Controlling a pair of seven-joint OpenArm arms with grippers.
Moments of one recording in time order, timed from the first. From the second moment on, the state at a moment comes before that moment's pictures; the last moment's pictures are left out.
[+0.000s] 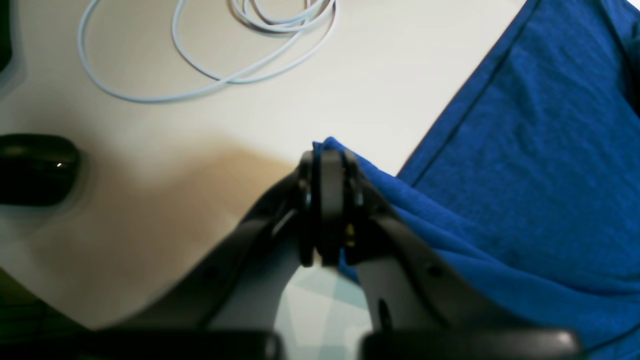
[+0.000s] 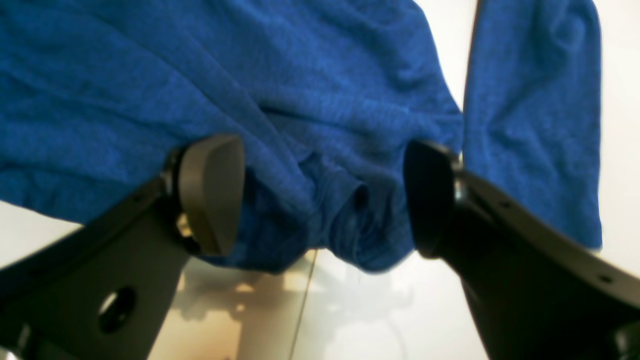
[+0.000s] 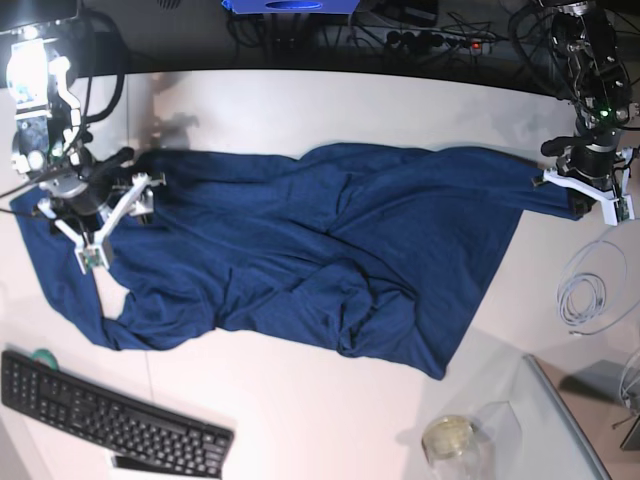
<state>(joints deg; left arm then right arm) 17.1 -15.4 -29.0 87.1 -14.7 -9.5 23.0 -11.6 15.2 0.7 94.9 9.8 9.0 -46.8</state>
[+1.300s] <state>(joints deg) 16.8 -18.2 -28.9 87.1 -14.9 -9.7 23.0 -31.5 13.6 3.6 99.3 11.1 16.5 -52.2</state>
